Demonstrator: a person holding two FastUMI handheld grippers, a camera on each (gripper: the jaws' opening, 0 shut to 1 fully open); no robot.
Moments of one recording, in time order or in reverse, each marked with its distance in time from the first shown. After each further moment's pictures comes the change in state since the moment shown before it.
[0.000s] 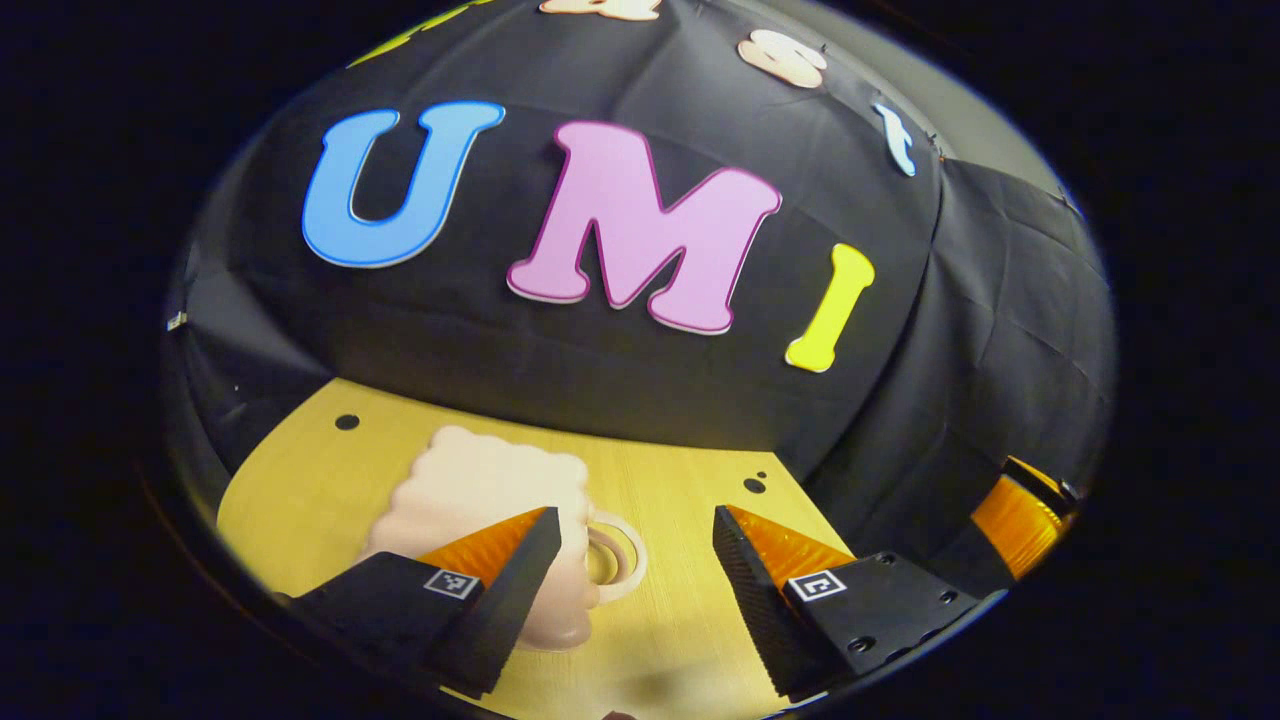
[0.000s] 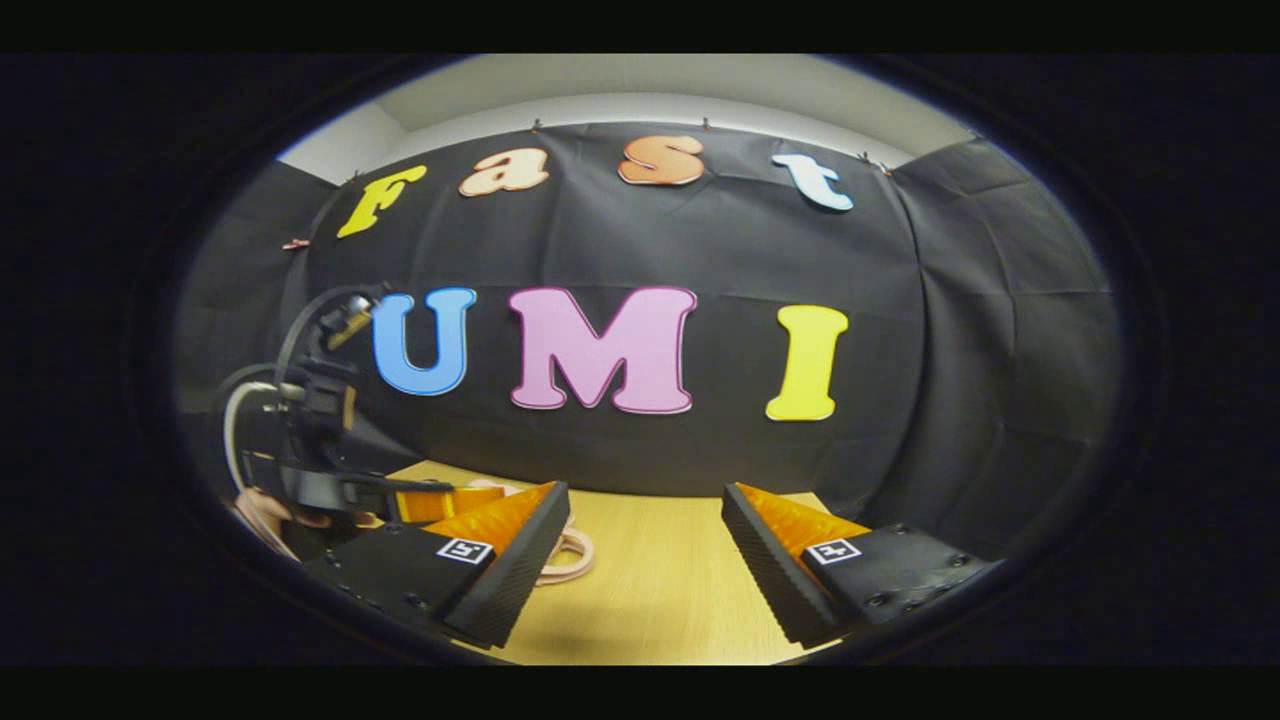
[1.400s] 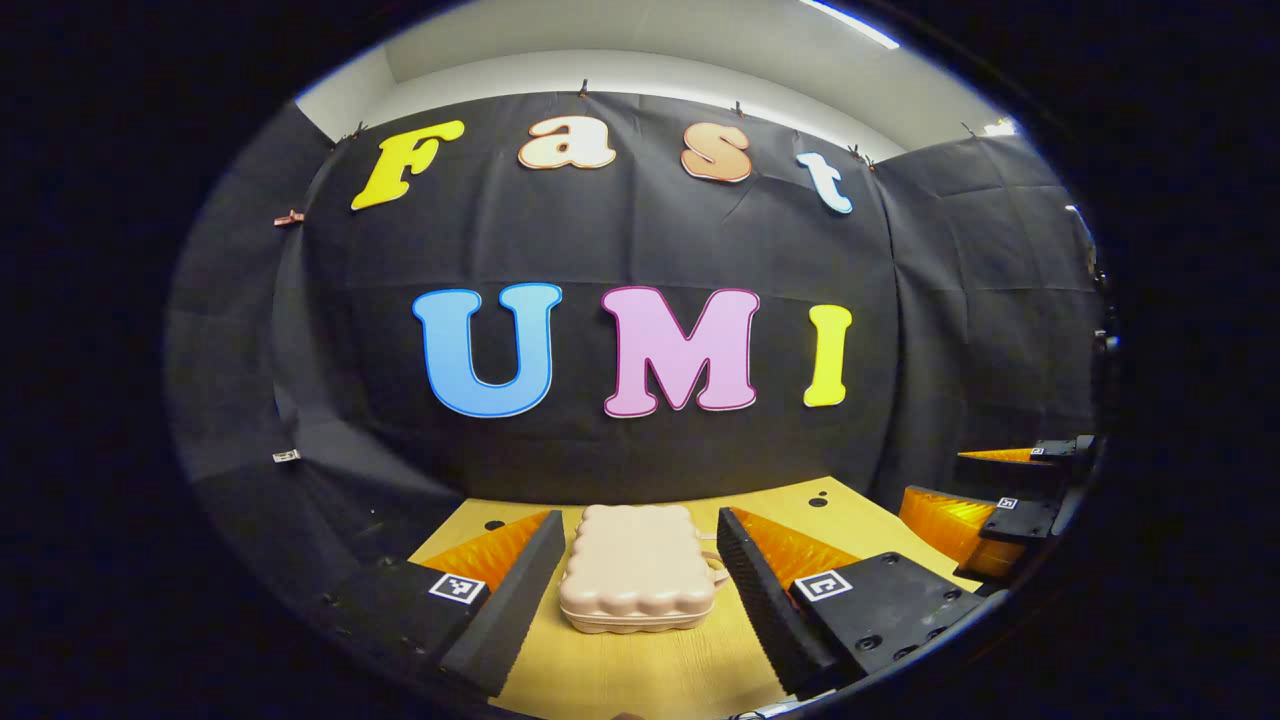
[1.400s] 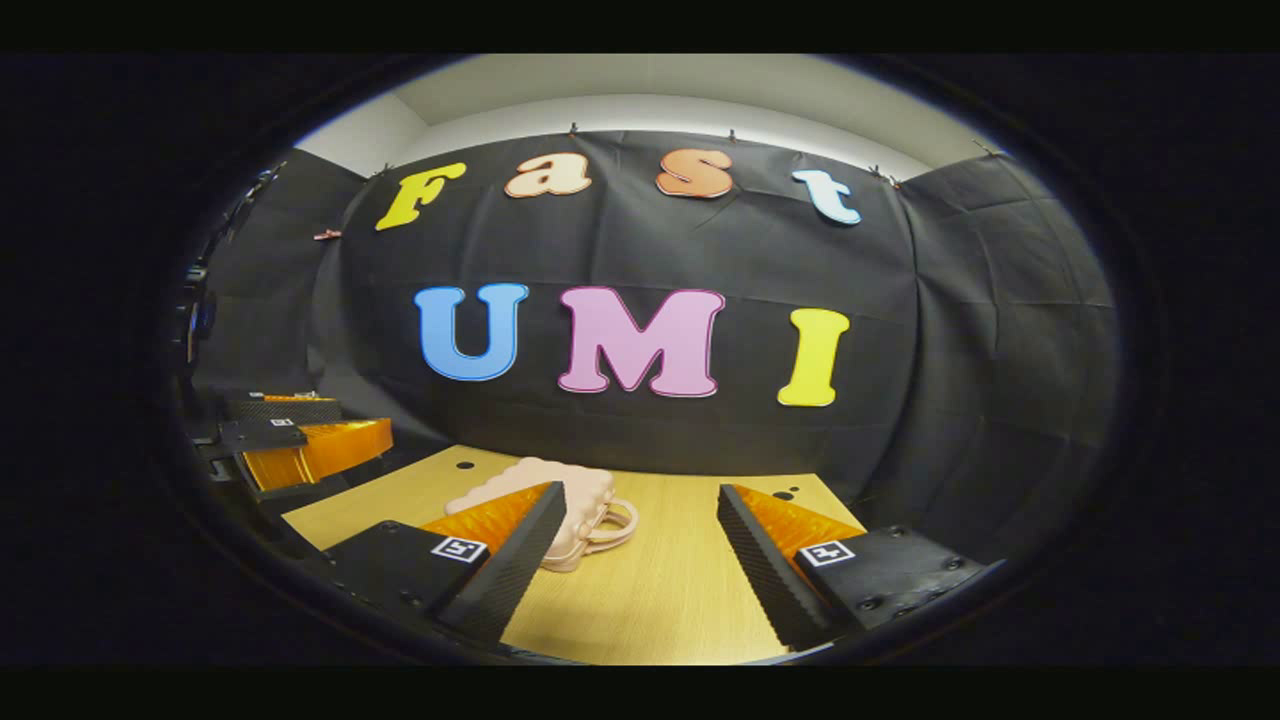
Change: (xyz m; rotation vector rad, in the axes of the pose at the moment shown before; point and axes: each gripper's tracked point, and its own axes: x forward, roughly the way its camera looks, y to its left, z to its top) left arm -0.191 0.054 0.018 0.243 -0.201 0.176; right arm -0.097 0.052 -0.013 -0.008 0.047 -0.015
